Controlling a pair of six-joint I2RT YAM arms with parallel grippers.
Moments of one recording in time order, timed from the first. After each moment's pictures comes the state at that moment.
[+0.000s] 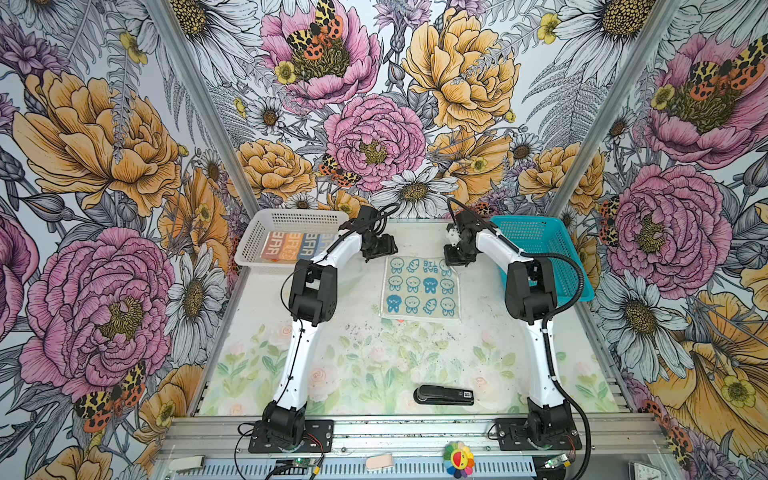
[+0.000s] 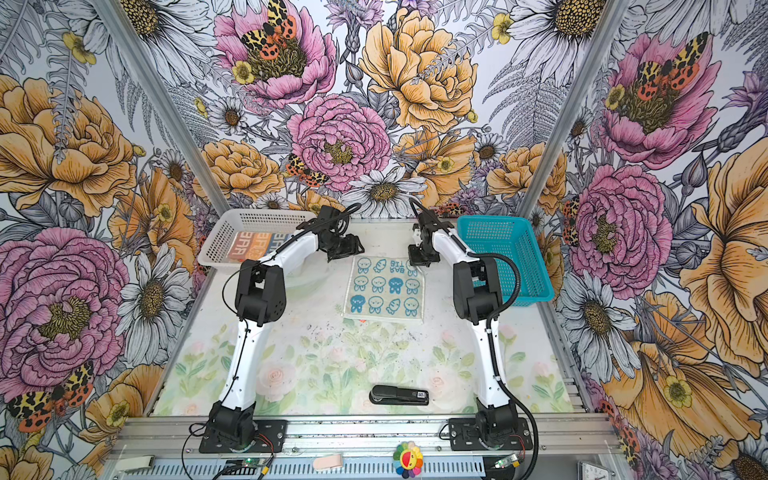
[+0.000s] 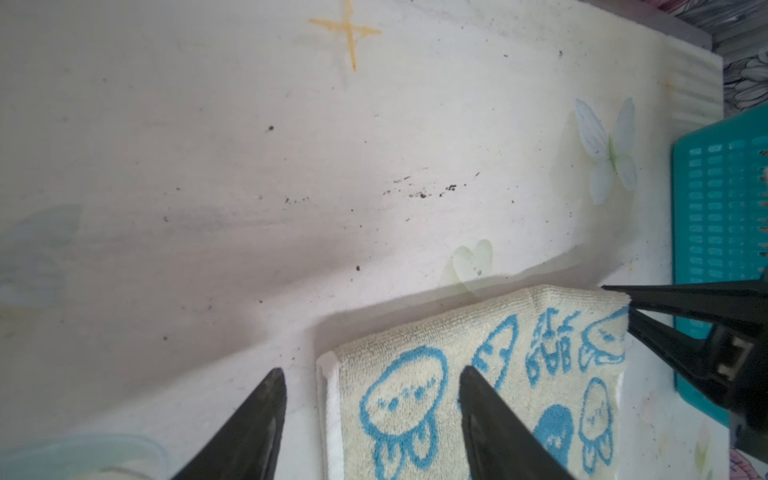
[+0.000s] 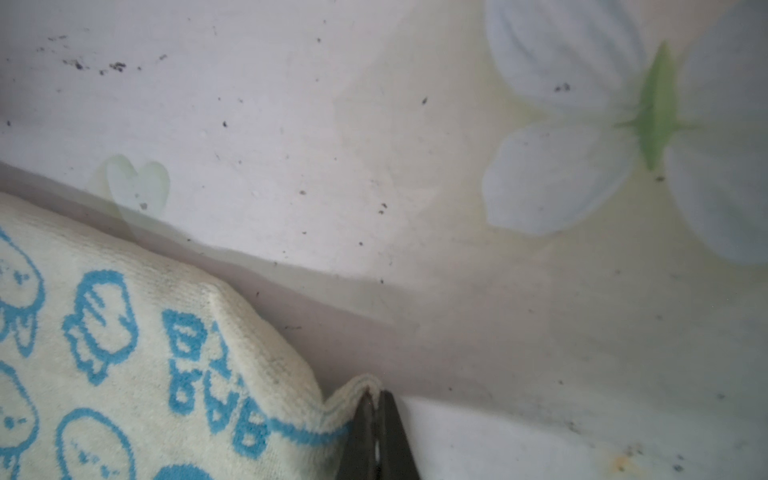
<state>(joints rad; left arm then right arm) -0.32 2.50 2.21 -0.70 0.34 -0.35 0.21 2.42 2.07 -0.88 -0.21 0.06</state>
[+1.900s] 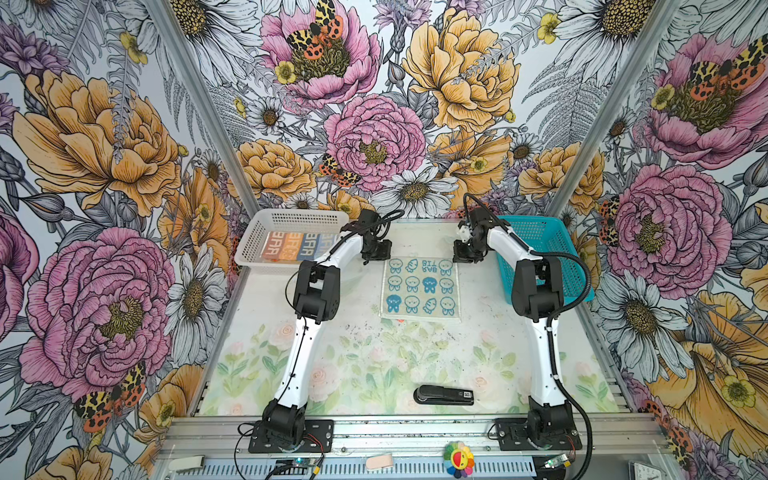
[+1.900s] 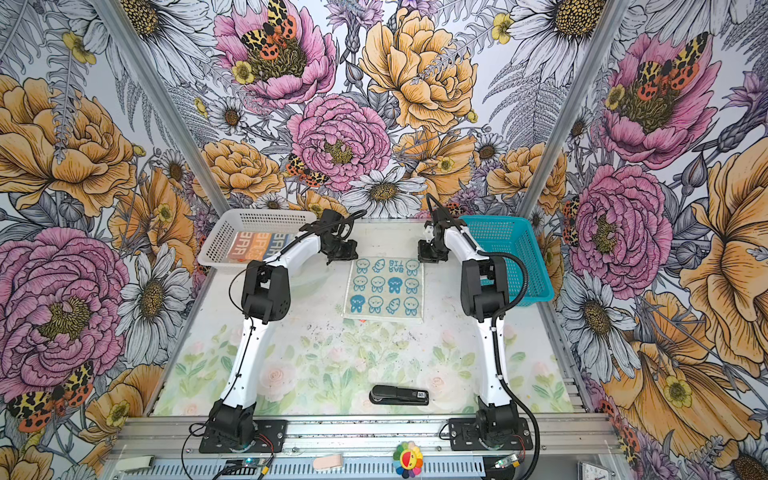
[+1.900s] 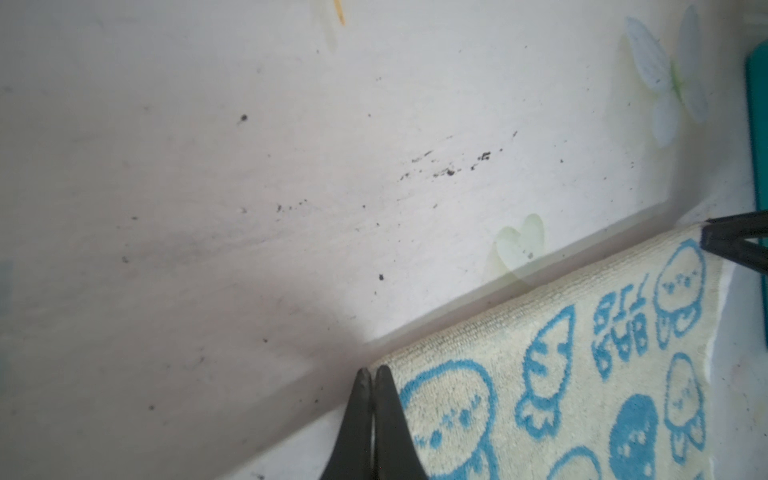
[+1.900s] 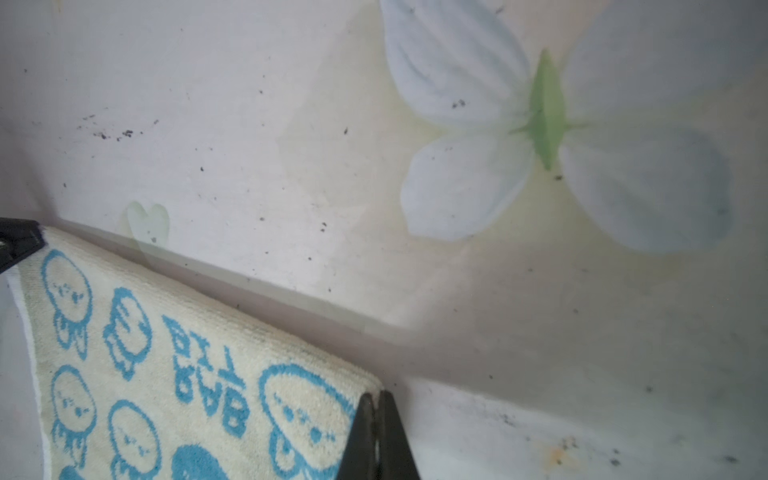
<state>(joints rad) -0.30 2.57 2.26 -0.75 0.35 -0.18 0.13 2.42 2.09 -0.90 -0.34 0.12</state>
